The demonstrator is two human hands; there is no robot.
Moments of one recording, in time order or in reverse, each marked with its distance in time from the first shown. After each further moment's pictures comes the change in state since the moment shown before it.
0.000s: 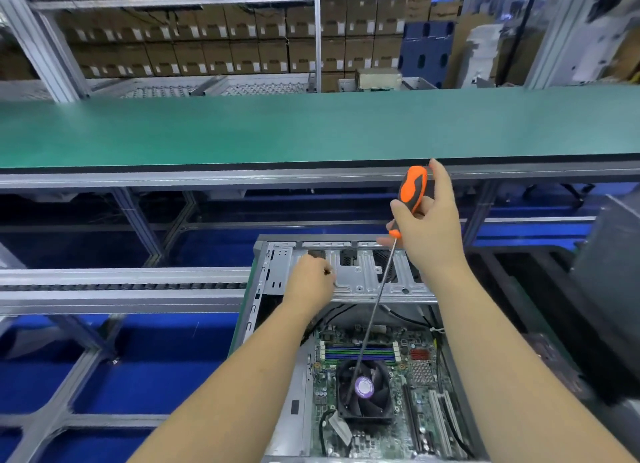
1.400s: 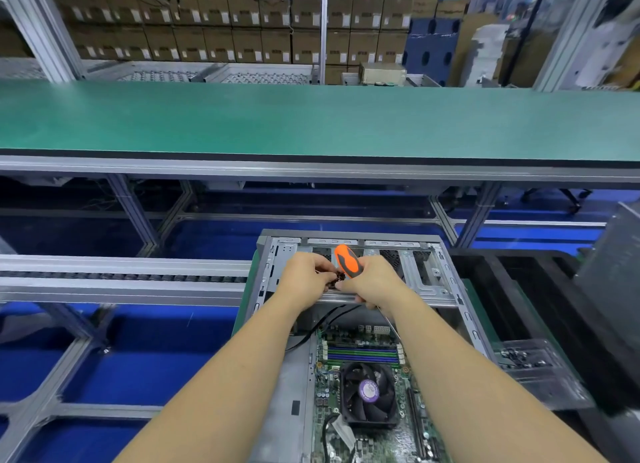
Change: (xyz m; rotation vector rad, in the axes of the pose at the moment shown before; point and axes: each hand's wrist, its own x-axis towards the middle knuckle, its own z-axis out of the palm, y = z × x) left_hand 0.006 -0.023 -0.010 -0.397 -0.053 -0.036; right_hand -0.011 0.088 0.058 -0.395 -0.468 0.451
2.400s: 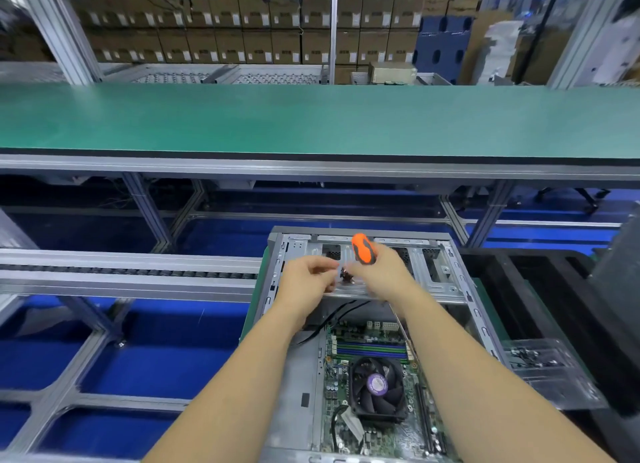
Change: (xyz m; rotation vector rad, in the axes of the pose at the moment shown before) left_hand -0.032 -0.006 -0.005 -0.486 0.101 -0.052; right_hand -0.004 -0.005 -0.001 0.013 0.075 -0.127
